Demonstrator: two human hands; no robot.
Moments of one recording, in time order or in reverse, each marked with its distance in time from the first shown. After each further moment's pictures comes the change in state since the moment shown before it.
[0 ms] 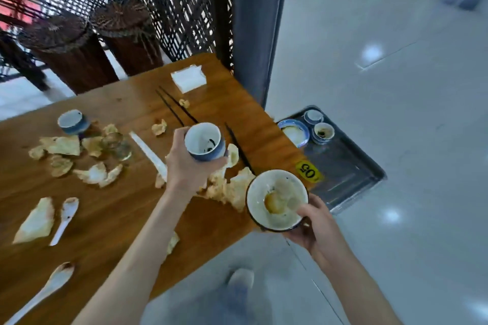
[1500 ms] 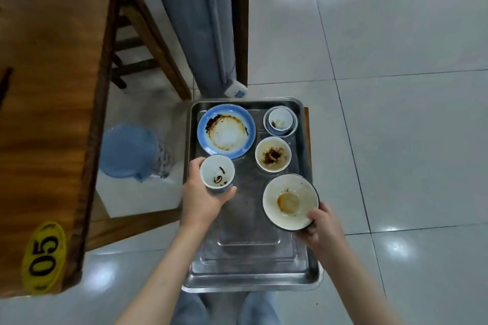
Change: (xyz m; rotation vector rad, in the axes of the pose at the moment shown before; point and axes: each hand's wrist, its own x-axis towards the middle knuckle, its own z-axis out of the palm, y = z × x) left_hand 0.056 -0.026 0.555 0.069 0.226 -0.553; right_hand 0.511 -0.186 -0.302 -0.280 -0.018 0.363
